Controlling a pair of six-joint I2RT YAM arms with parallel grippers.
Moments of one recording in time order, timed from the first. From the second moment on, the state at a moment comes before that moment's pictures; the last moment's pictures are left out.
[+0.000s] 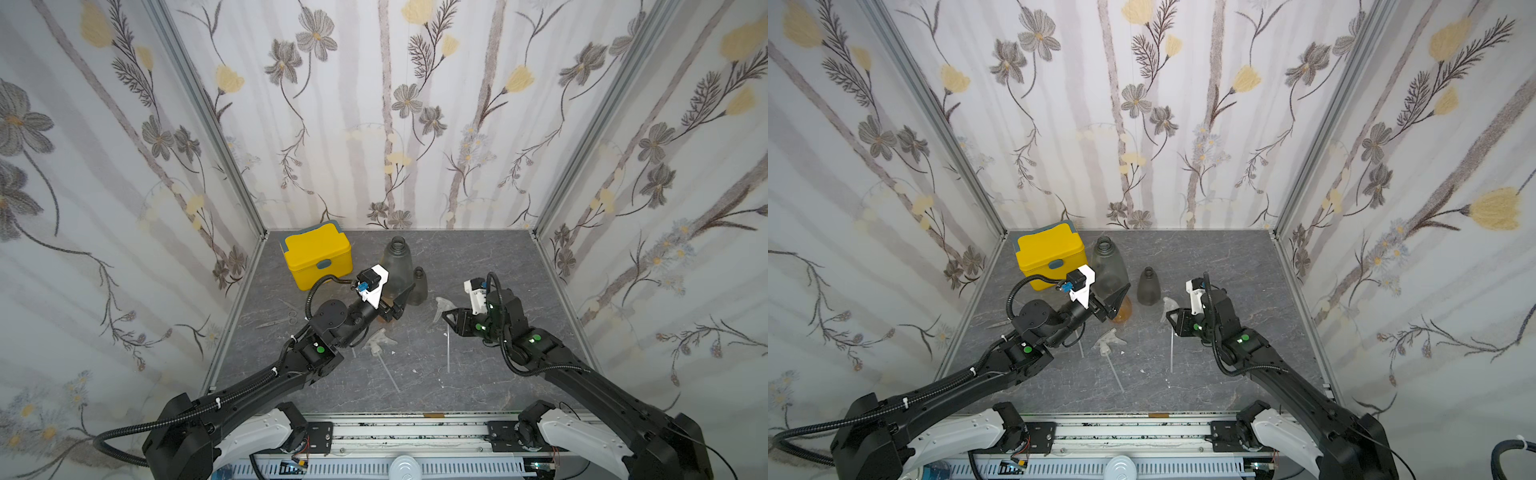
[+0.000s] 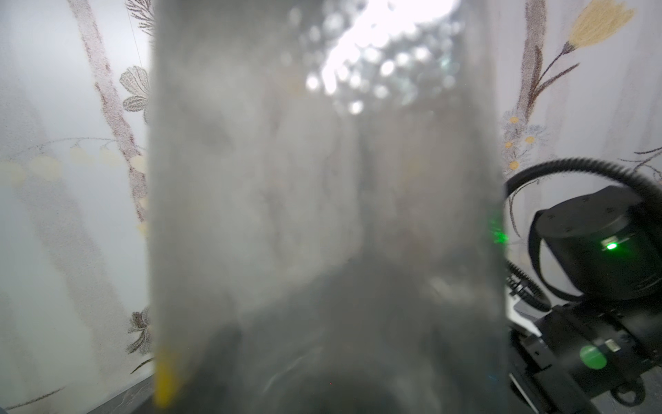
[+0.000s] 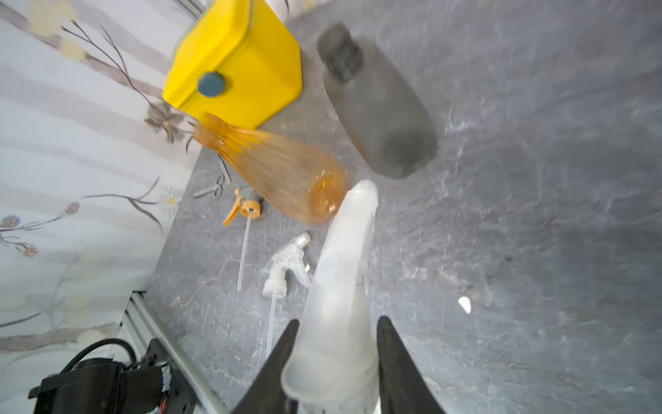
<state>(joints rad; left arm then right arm) -0.82 1.07 0.65 0.61 -0.03 0.05 0.54 0.92 0.63 -0.20 -0.22 0.56</state>
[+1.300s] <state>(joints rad) -0.85 1.13 0.64 0.62 0.03 0.04 0.65 1.09 1.40 0.24 -0.24 0.30</state>
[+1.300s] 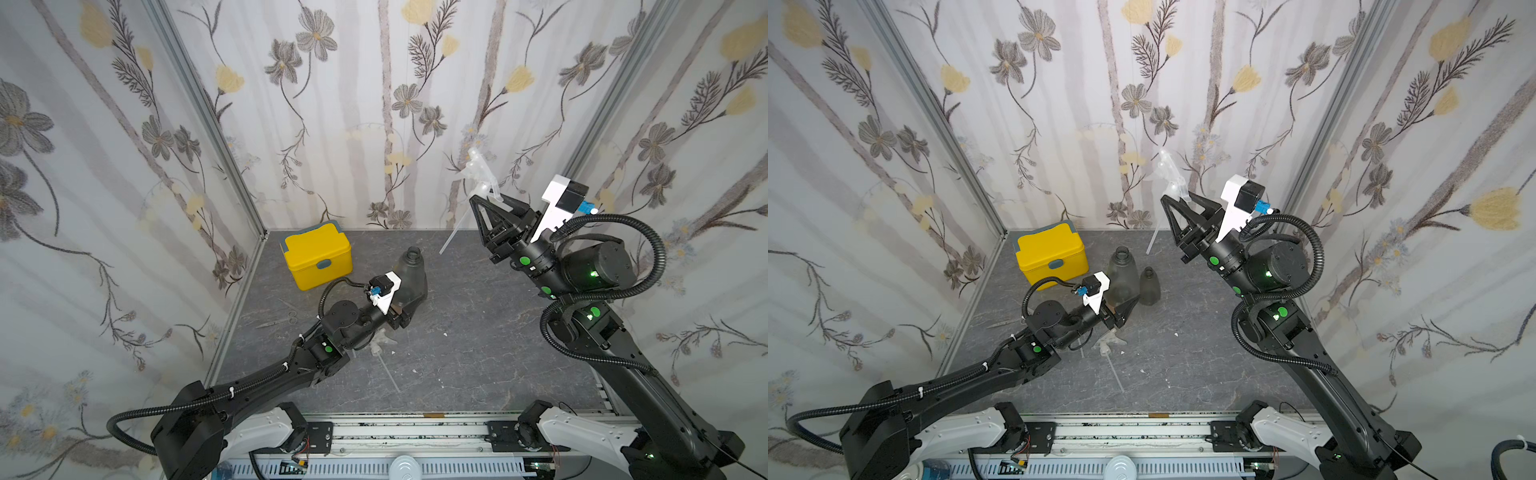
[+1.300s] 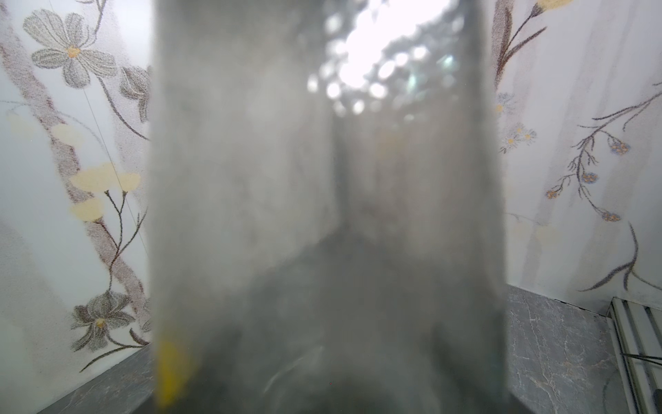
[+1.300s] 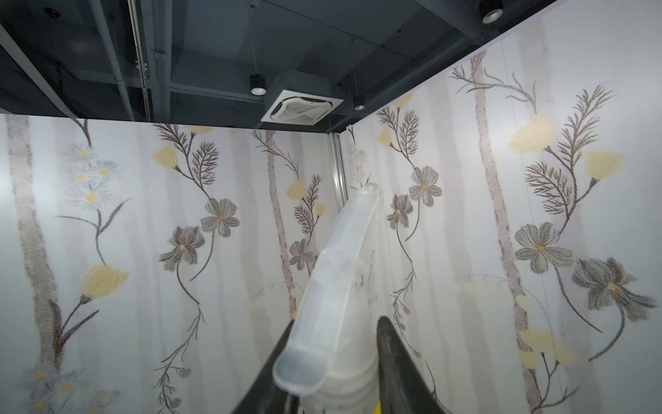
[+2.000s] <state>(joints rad) -0.87 1.13 0.64 0.62 0.04 0.05 0.74 1.19 1.43 0.21 -0.26 0.25</state>
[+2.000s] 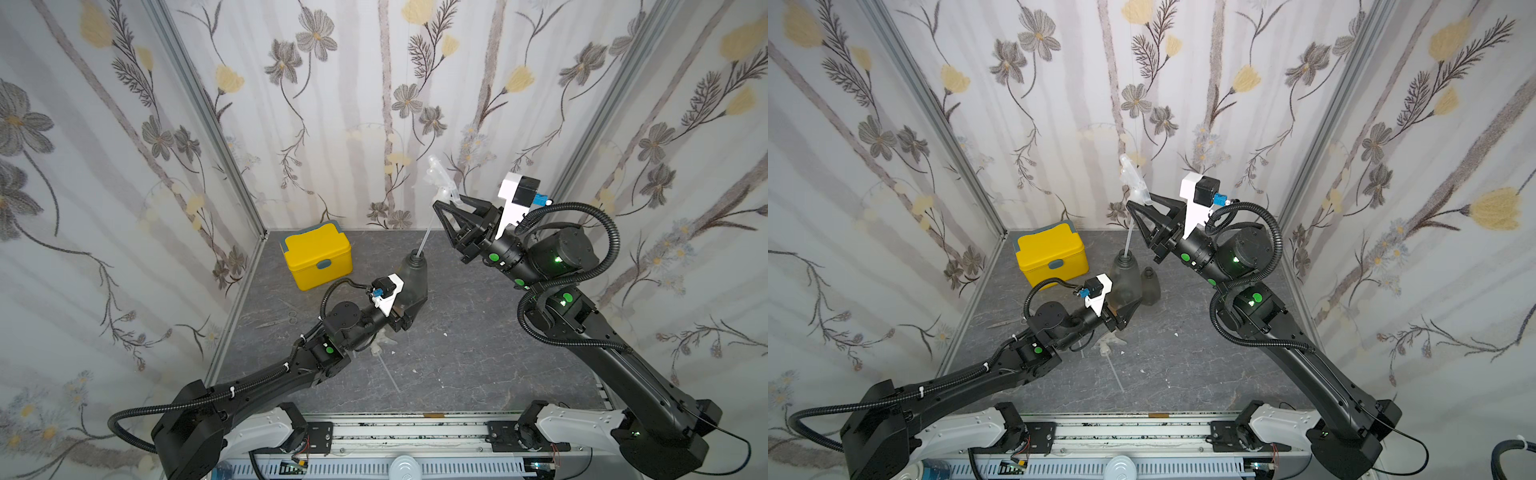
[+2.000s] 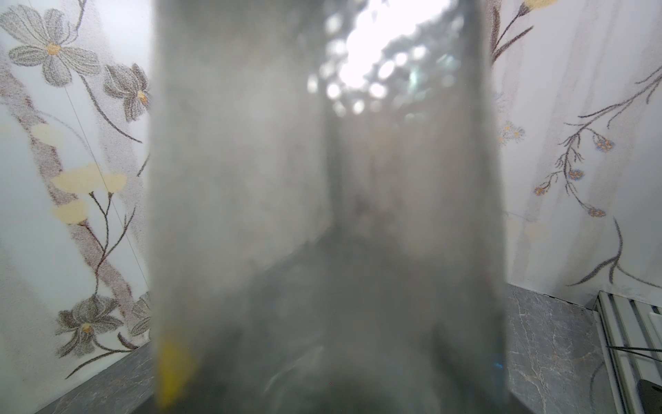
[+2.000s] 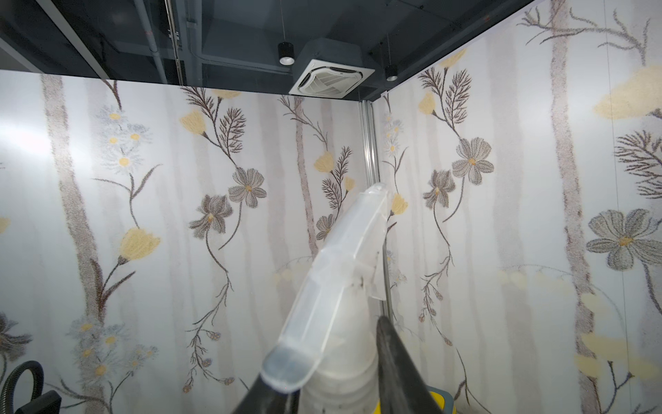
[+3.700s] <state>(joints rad) -0.88 1.13 0.64 0.59 0.03 0.02 0.85 1.11 1.08 0.29 -0.15 0.13</state>
